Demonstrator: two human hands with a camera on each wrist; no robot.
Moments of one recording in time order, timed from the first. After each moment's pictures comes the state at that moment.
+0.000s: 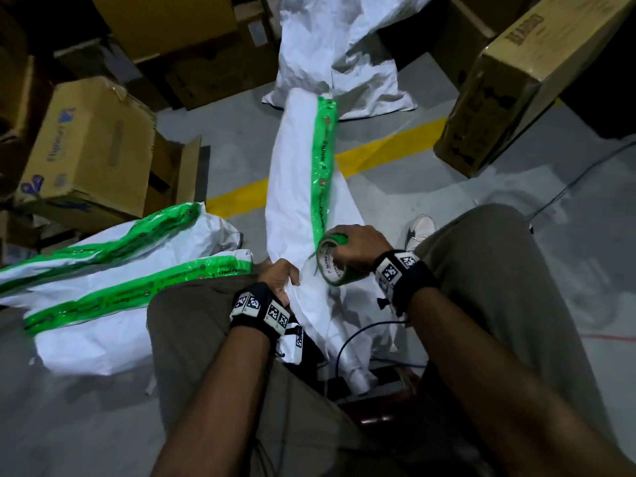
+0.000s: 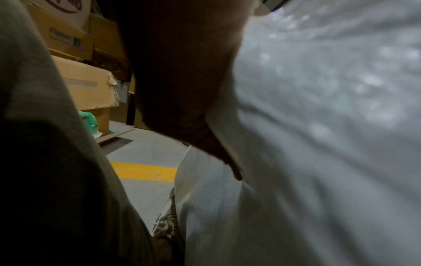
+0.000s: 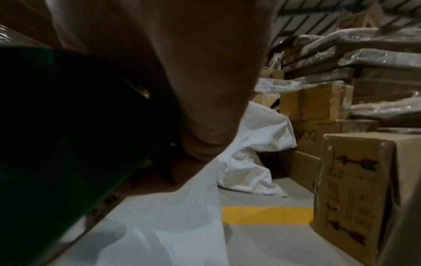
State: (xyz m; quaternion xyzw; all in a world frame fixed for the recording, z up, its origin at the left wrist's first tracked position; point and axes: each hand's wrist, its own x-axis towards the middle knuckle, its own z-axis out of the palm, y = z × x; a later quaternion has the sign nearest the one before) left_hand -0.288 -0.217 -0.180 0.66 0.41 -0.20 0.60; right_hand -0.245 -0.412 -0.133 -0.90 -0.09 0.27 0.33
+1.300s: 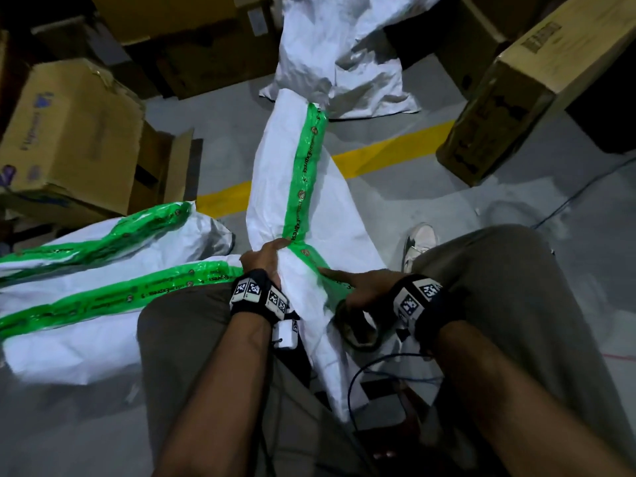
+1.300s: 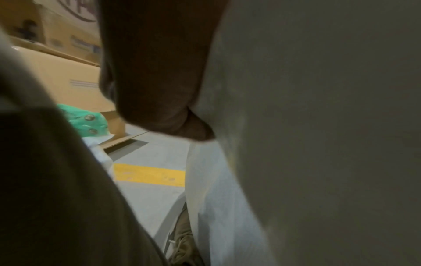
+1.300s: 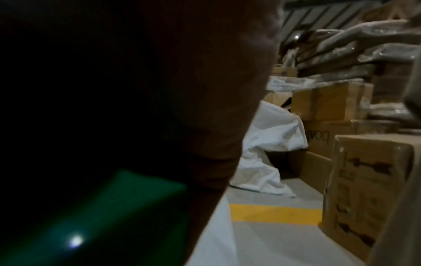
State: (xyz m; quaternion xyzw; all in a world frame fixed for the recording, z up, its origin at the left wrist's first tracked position) left_hand -0.234 -0.204 -0.186 0.54 0.51 -0.08 0.66; right_hand -0.249 -0.421 -0.152 -0.84 -0.13 0.50 0.18
